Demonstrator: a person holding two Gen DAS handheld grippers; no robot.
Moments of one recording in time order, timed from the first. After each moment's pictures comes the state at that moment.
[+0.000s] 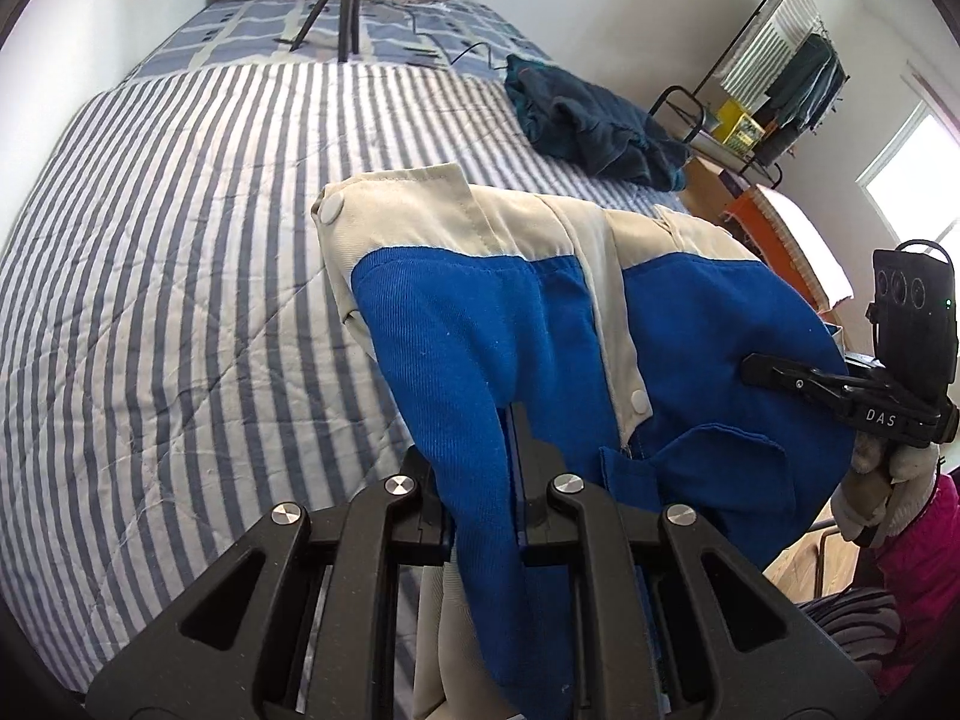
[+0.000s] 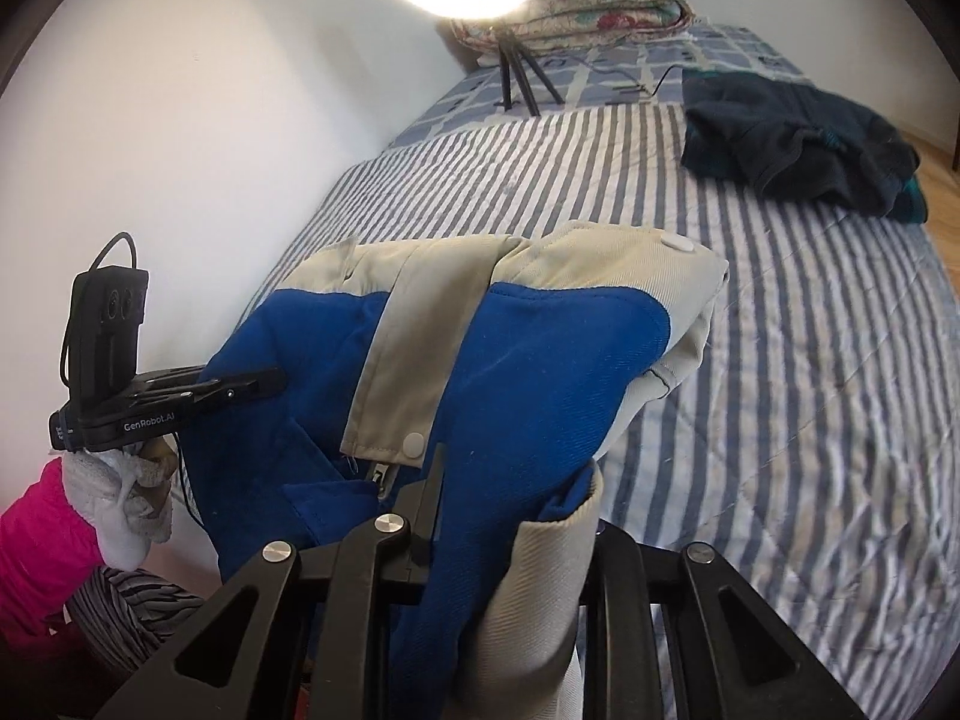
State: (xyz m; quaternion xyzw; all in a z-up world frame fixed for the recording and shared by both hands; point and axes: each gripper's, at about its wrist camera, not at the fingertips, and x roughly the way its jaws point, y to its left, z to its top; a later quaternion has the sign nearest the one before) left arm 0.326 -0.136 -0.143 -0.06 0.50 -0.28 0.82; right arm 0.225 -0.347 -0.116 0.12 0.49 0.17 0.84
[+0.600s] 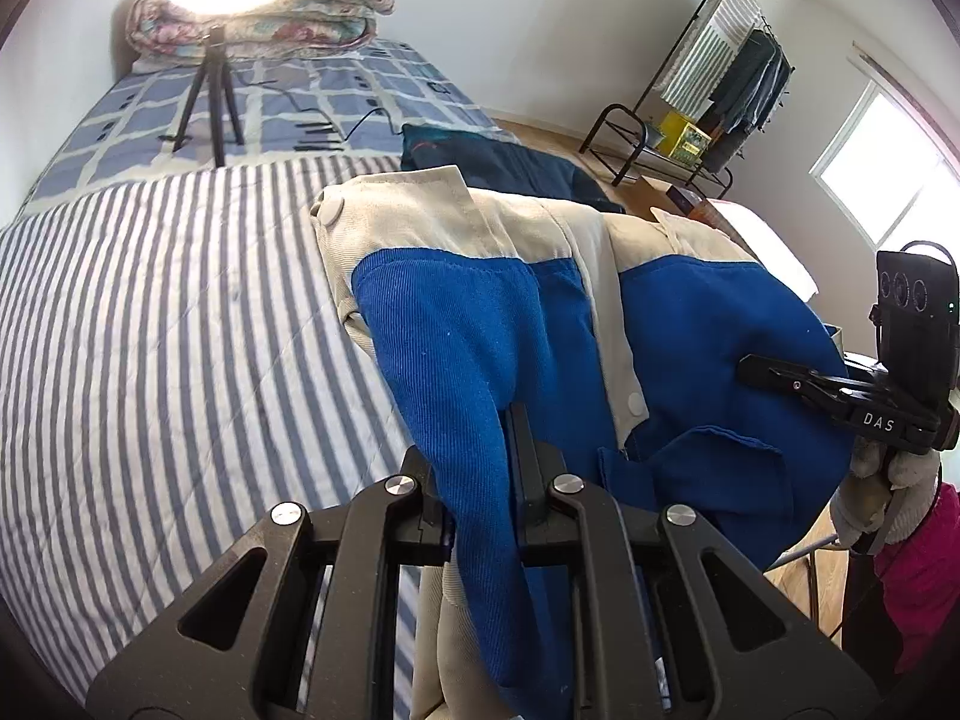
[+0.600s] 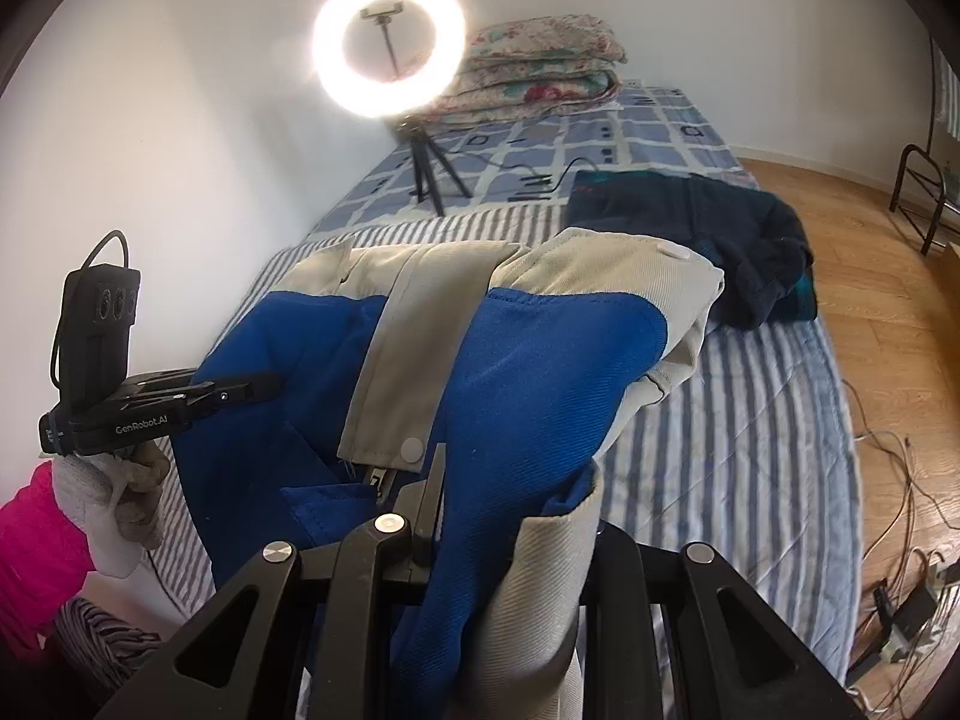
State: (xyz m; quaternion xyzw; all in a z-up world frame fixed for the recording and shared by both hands) left arm 0.417 -0.250 -0.091 -0.04 0.45 -0.35 0.82; right arm 0.280 -0.448 -0.068 0.10 0.45 0.09 0.88
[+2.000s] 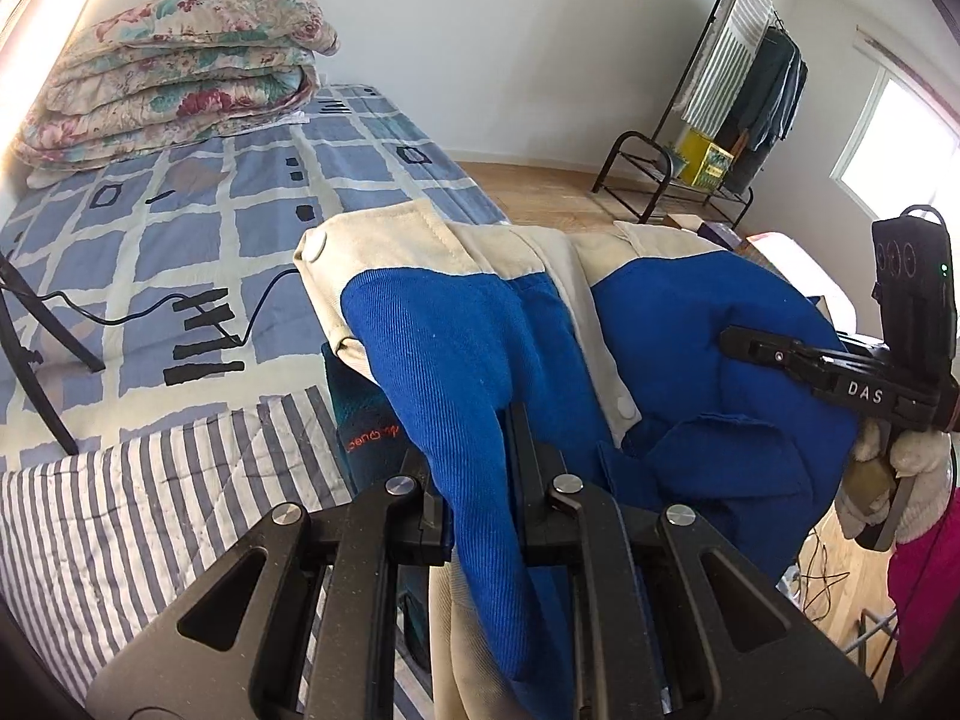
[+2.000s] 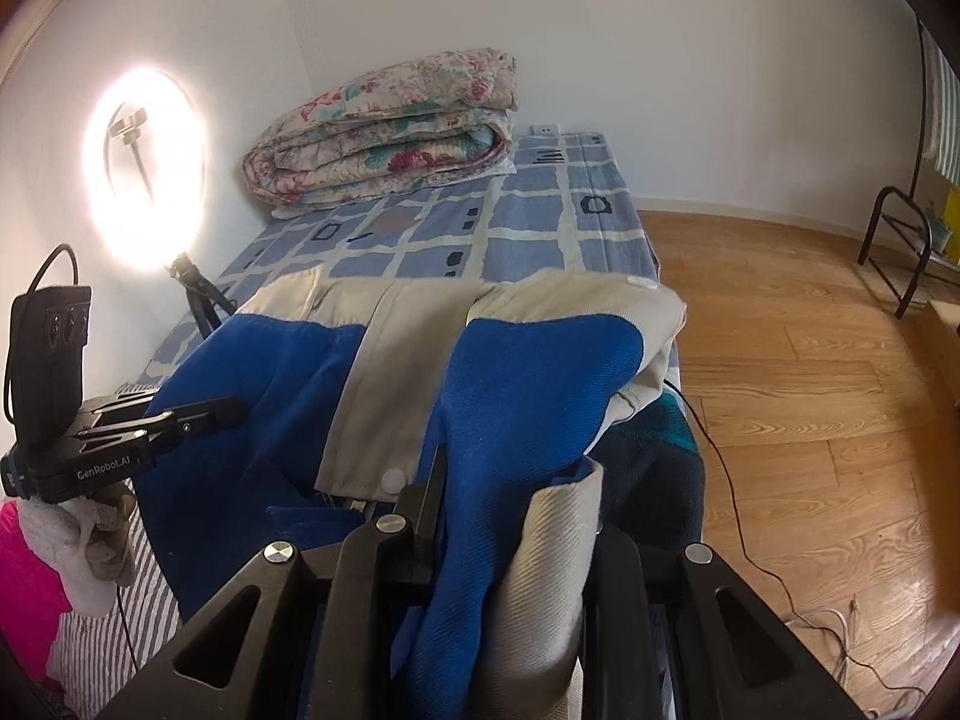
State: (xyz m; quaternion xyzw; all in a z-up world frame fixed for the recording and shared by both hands) left arm 0.717 -0.465 -0.117 -0.01 0.41 -0.35 0.84; right arm 0.556 -0.656 -0.125 0.10 0.42 0.03 0.90
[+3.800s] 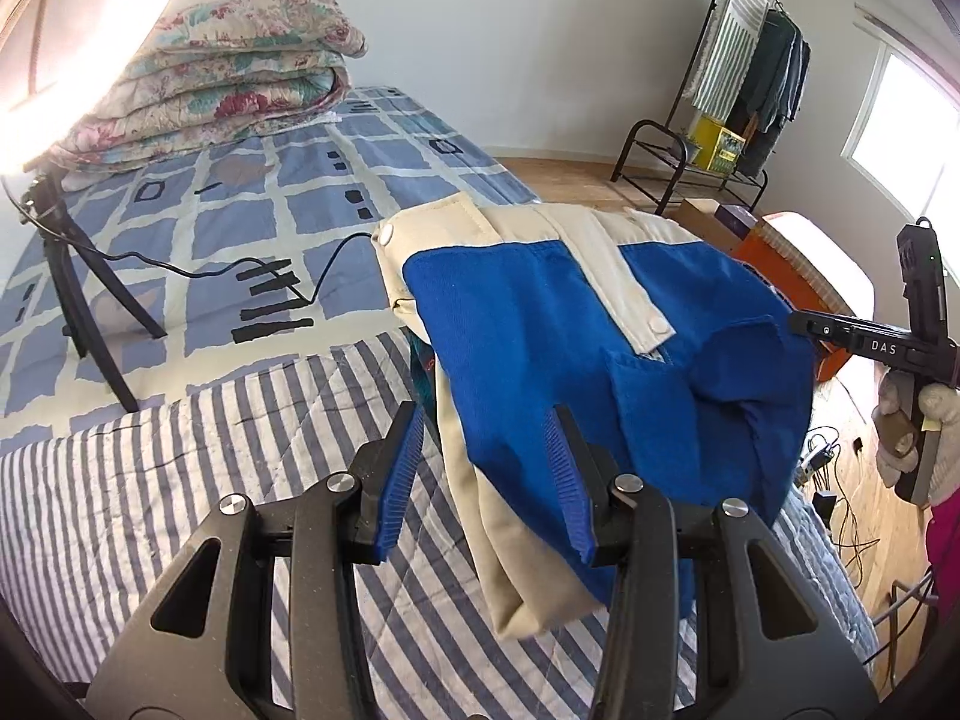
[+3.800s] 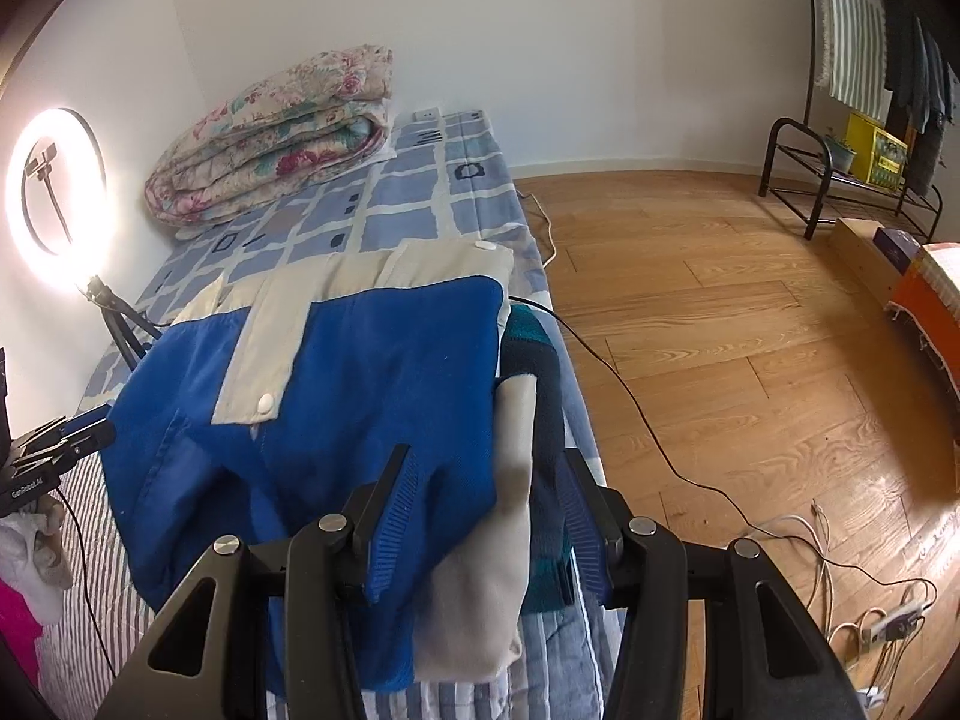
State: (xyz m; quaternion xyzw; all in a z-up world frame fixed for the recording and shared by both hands) left arm 0.675 -0.401 -0.121 0.02 0.40 -0.33 0.85; right arm 0.496 -0.688 -0.132 0.13 0.44 -0.09 0.89
